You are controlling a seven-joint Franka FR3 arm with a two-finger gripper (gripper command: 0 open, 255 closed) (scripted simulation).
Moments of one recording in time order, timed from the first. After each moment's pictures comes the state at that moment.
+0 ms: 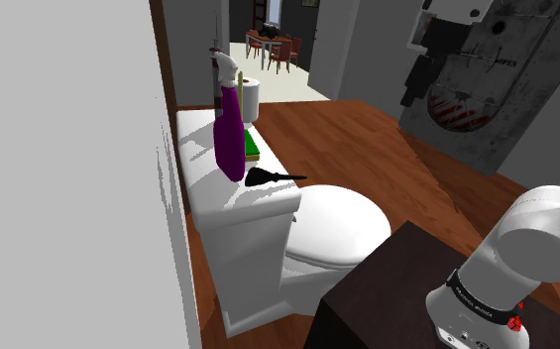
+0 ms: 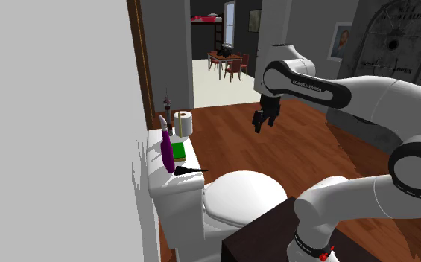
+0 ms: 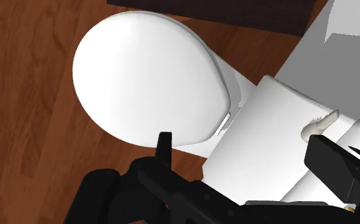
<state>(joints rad) -0.02 -0.81 0.00 -2.29 -0.01 1.58 -0.15</state>
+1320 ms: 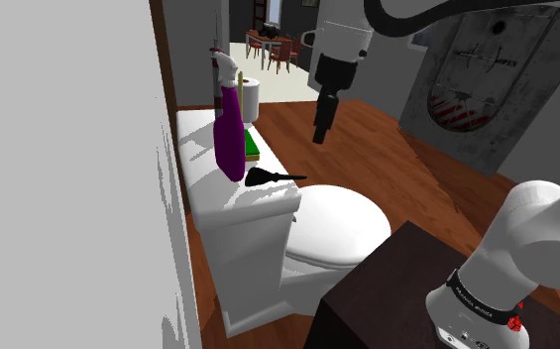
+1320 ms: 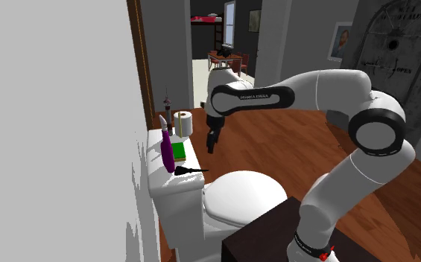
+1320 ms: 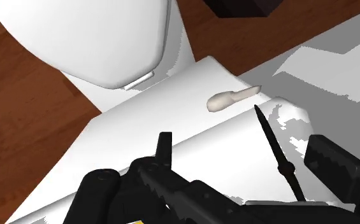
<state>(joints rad) 0.23 -0.39 0.15 -2.18 0.10 1.87 -0.38</state>
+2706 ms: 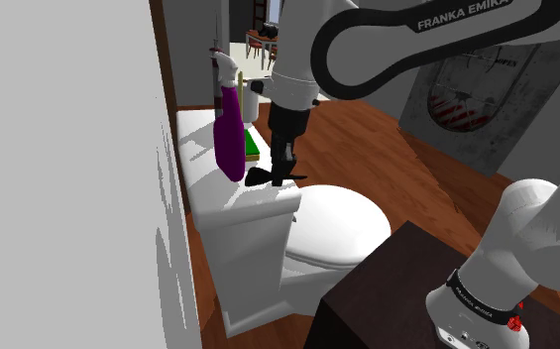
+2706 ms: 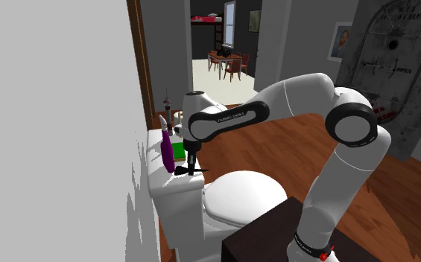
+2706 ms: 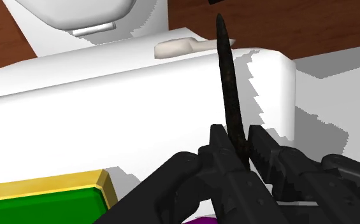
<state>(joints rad) 0.34 -0.18 0.25 -2.17 0.12 2.06 -0.51</state>
